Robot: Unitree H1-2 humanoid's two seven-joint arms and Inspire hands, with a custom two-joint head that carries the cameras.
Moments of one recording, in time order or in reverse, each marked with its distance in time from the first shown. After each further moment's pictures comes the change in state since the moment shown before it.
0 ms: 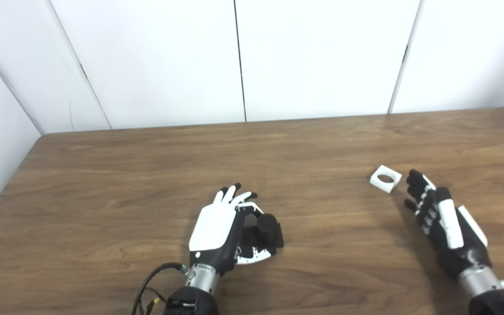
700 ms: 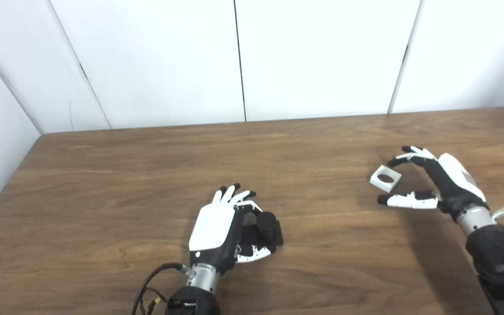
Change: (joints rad) left arm -0.004 -0.013 0.004 0.019 -0.013 -0.001 0.023; right arm -0.222 -0.197 0.219 0.178 -0.614 0.008 0.002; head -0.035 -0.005
